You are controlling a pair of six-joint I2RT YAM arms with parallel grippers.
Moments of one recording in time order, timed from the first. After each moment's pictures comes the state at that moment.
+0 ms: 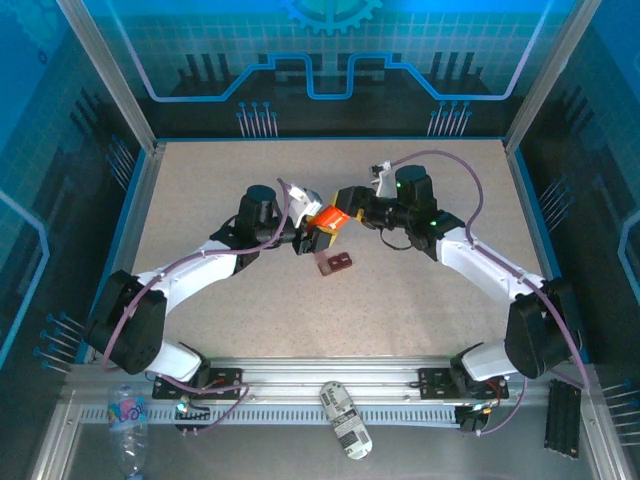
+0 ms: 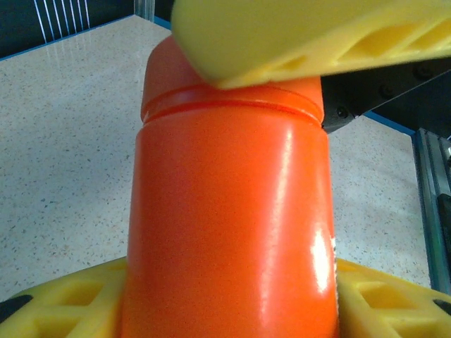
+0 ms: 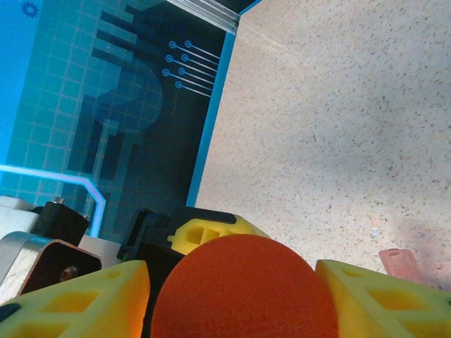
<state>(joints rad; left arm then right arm) -0.46 1.46 0.87 0.18 0.65 0.02 0.45 1.42 1.03 -0.02 -0.55 0.88</state>
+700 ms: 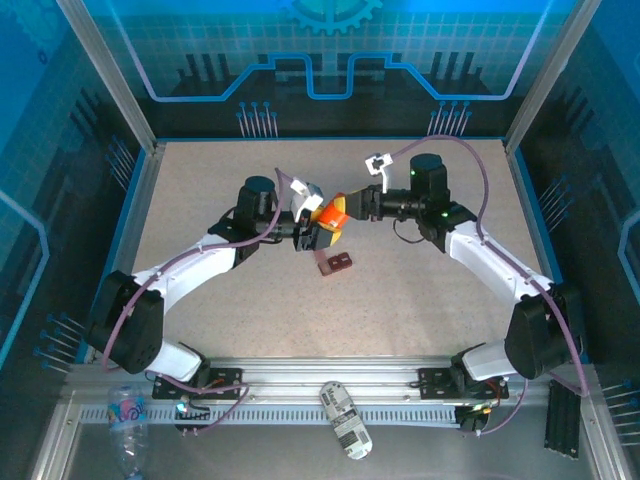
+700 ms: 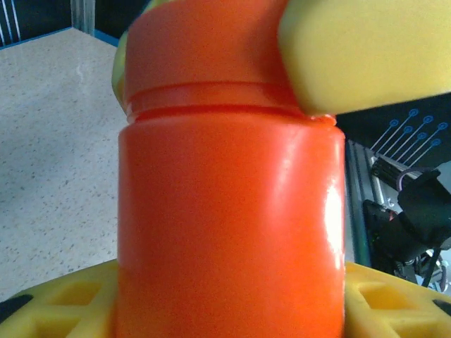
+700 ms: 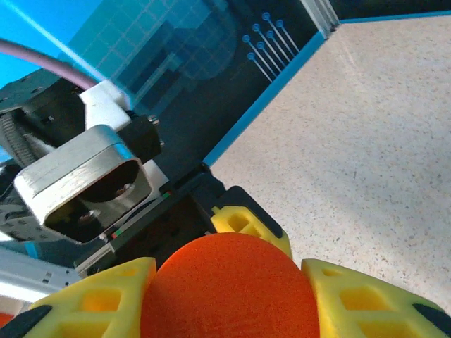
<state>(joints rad) -0.45 1.47 0.95 0.14 0.83 -0.05 0.37 1.41 1.09 -0.03 -0.87 0.41</state>
